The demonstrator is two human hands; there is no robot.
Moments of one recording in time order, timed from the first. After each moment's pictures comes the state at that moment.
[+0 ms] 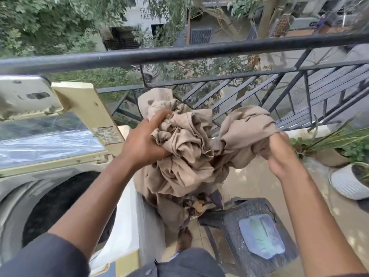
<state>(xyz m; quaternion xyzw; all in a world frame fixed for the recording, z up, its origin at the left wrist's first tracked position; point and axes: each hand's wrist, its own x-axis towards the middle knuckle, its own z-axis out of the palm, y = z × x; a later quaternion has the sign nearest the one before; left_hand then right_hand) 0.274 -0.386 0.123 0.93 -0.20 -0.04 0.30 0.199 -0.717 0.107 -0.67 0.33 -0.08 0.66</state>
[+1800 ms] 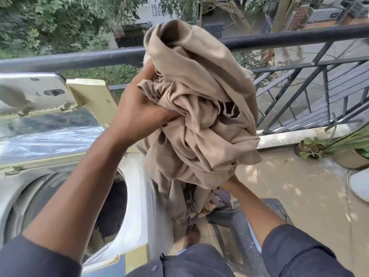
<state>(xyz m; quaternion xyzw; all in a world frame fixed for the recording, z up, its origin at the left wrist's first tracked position) 0.285 -0.387 0.201 0.80 -0.24 0.05 0.55 0.191 -0.640 -0.074 -0.81 0.30 0.27 0.42</state>
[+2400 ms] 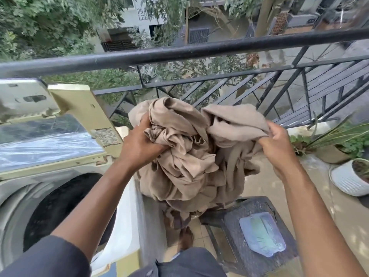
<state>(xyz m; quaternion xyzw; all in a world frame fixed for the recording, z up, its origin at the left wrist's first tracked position) 0.263 -0.387 0.122 0.91 -0.08 -0.07 0.40 0.179 -0.699 0.136 -0.77 0.23 -0.09 0.58</state>
